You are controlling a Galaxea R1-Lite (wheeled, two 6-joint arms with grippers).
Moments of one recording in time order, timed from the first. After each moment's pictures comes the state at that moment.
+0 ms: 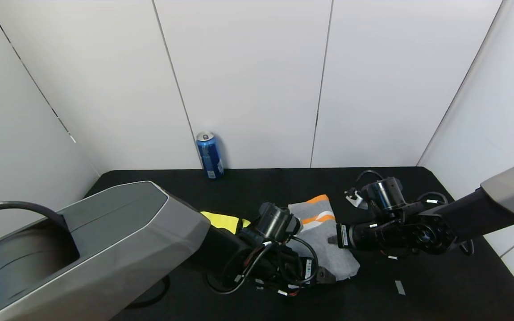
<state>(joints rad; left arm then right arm) -0.73 2.31 -1.25 -0.23 -0.32 -0.48 0.36 2.16 -1.08 -0.25 0.30 0.37</state>
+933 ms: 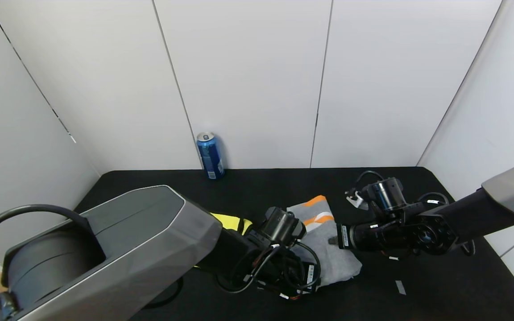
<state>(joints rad) -0.74 2.34 -1.30 -0.17 -0.30 -0.44 0.36 2.15 -1.07 -0.25 0.31 0.37</state>
